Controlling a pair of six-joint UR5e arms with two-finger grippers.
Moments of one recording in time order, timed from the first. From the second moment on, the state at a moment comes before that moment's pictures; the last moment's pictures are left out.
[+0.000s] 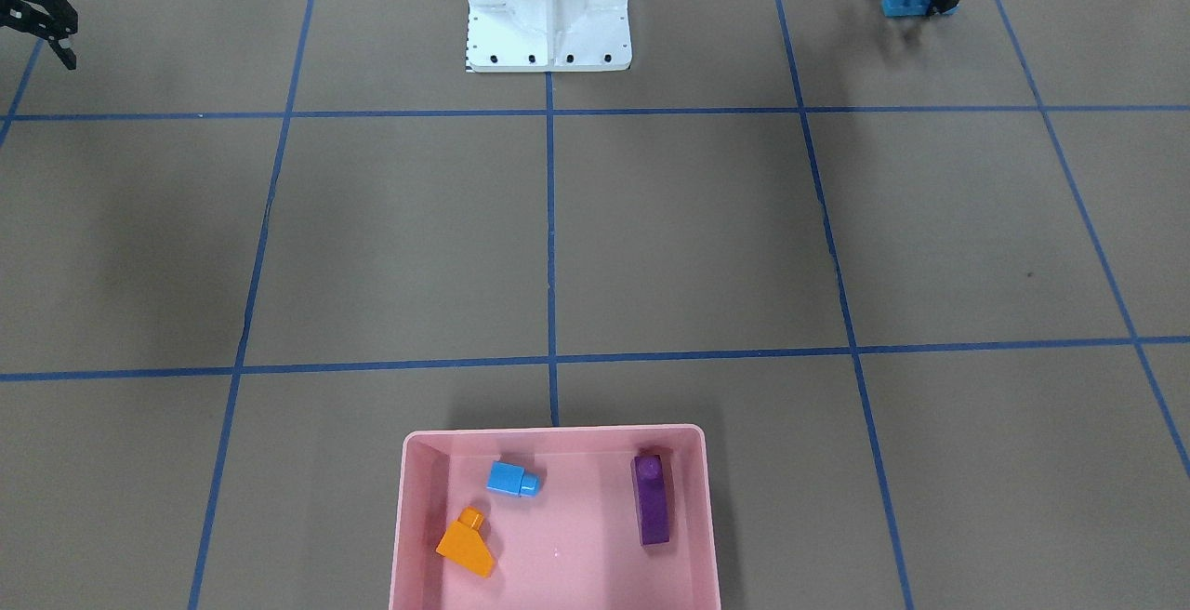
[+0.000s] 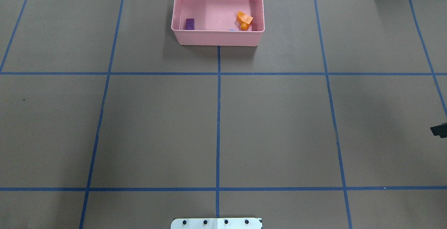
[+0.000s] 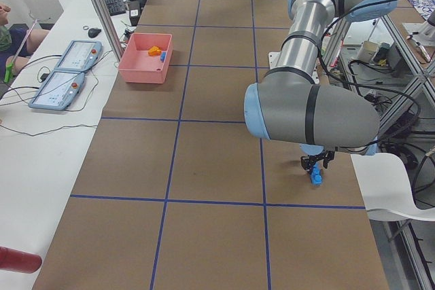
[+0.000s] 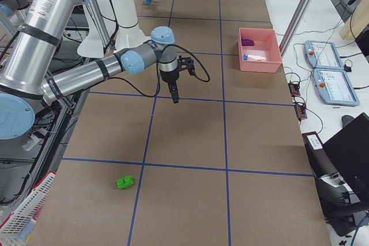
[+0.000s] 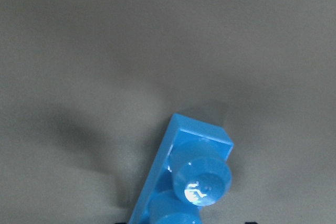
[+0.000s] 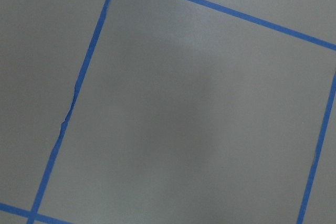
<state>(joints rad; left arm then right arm) 0.49 -0.82 -2.03 -2.40 -1.52 -0.74 1.00 -1.97 2.38 -1.45 2.08 0.46</state>
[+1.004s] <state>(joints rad) 0.40 -0.81 -2.17 -2.40 -1.53 -0.90 1.01 -1.97 2.36 -1.43 2.08 0.45</state>
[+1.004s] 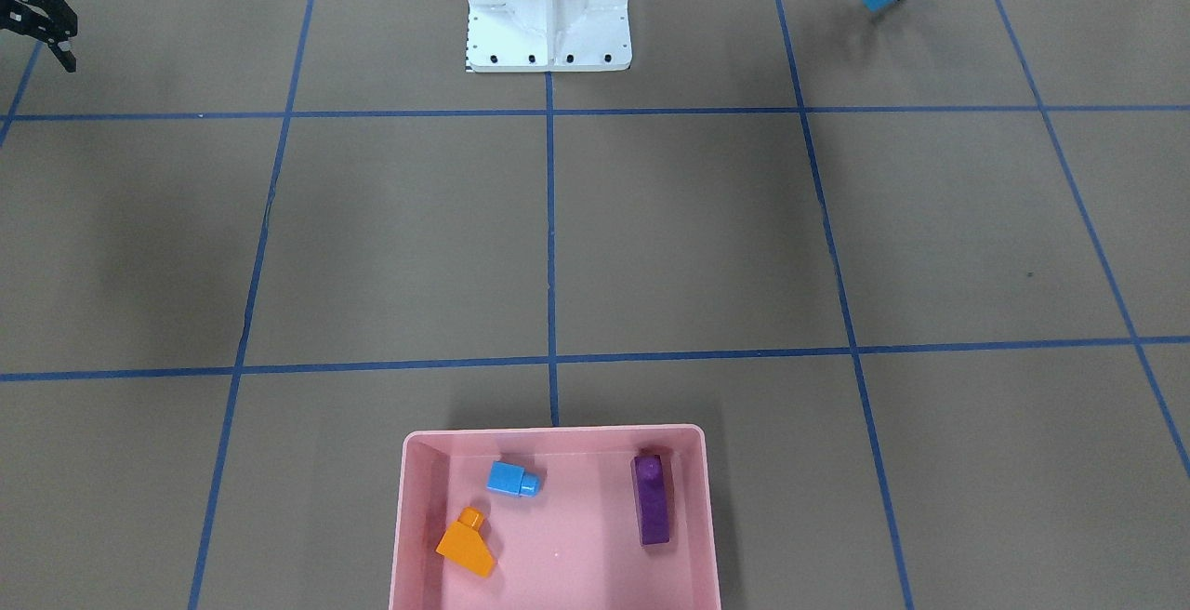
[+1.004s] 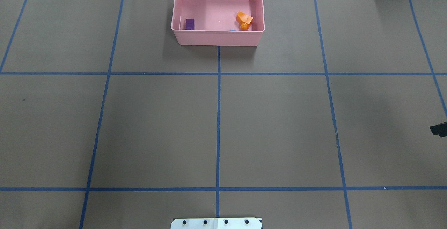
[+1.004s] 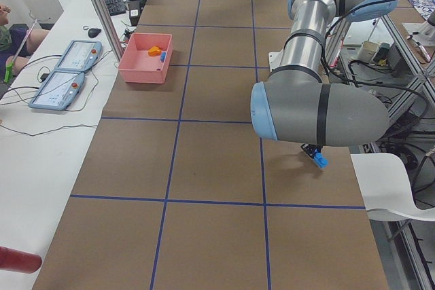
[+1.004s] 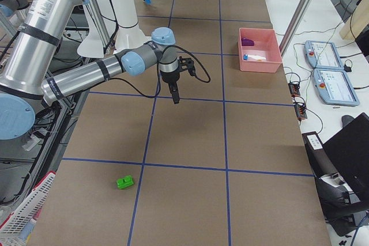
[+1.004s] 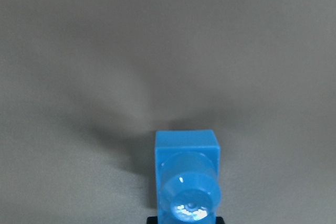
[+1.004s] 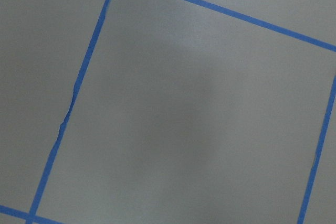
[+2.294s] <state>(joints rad) -0.33 -1.69 -2.24 -1.92 -1.76 -1.19 1.35 -1.95 2.01 -1.32 2.30 0.00</state>
